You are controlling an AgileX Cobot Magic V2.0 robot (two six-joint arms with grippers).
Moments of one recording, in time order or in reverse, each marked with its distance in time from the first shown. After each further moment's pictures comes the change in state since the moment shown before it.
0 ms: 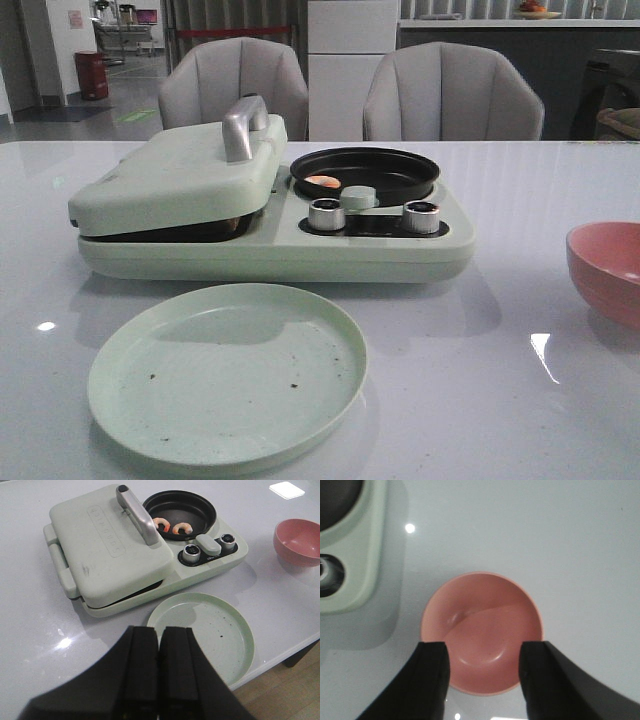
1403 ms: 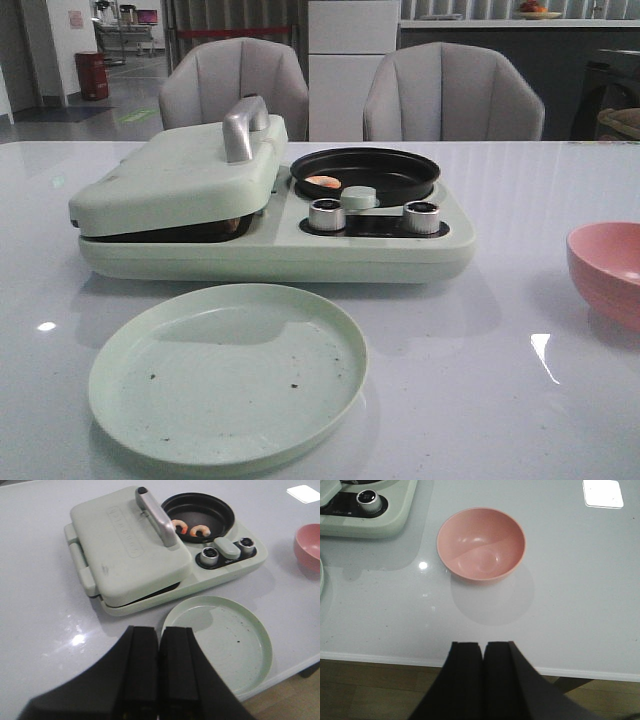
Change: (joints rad) left arm 0.000 0.000 0.000 0.106 -0.047 -0.112; right arm 0.046 -0.751 0.298 -0.002 0.300 -0.003
